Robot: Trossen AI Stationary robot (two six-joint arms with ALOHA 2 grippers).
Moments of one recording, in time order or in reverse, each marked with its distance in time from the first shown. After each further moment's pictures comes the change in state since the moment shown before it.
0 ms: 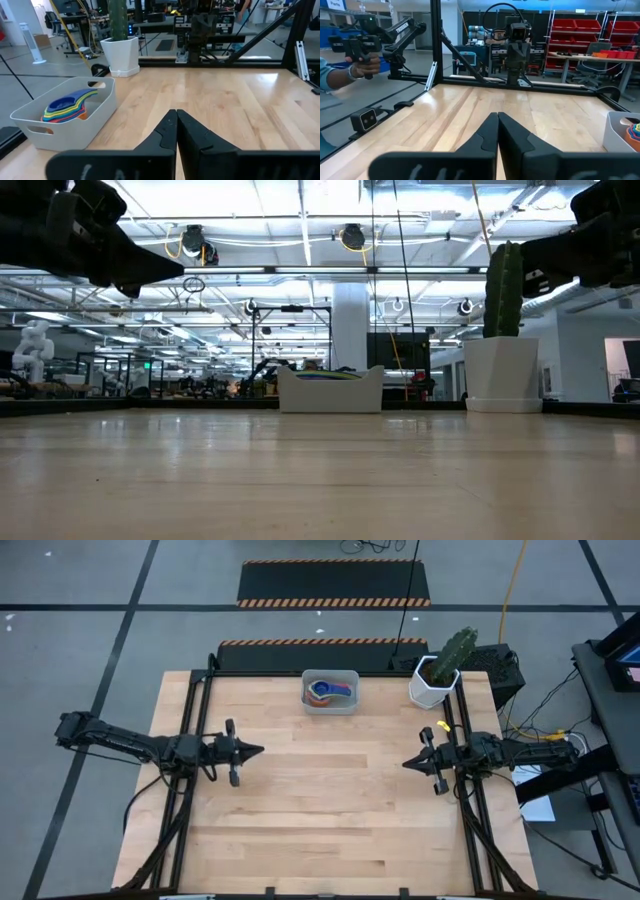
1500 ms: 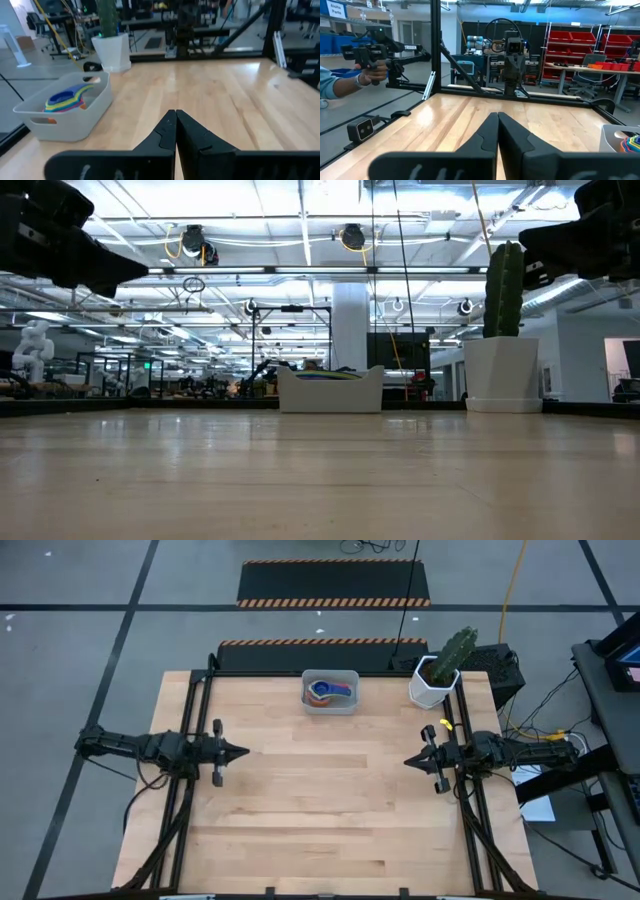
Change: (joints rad) left arm -0.016 -0.451 -0.002 -0.489 0.053 0.027; right arm 0.000 0.001 0.000 0.103 -0.001 -0.009
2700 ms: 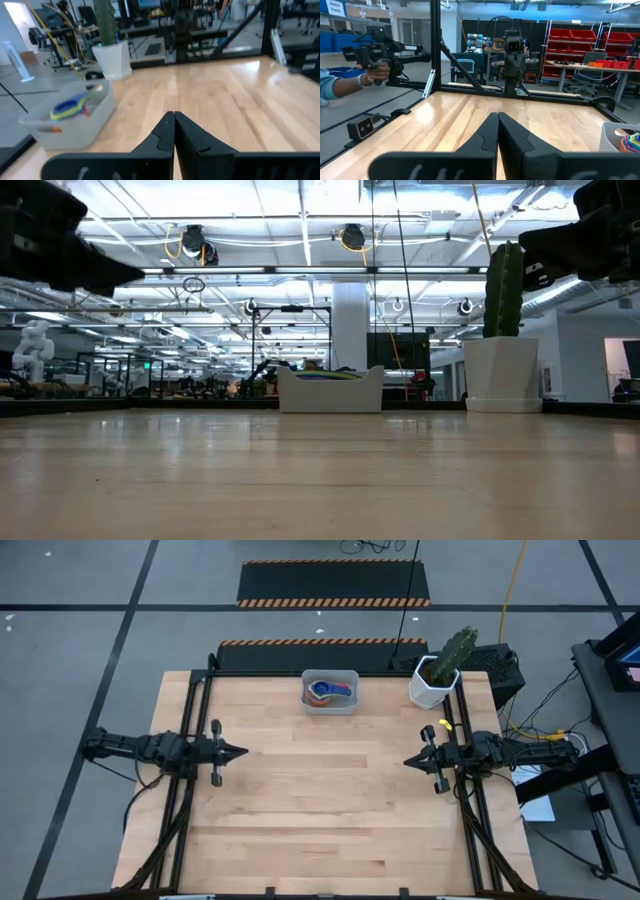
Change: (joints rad) left arm 0.002 -0.100 -0.012 -0.053 0.000 0.072; right arm 0.000 0.006 0.000 -0.005 -0.002 0.000
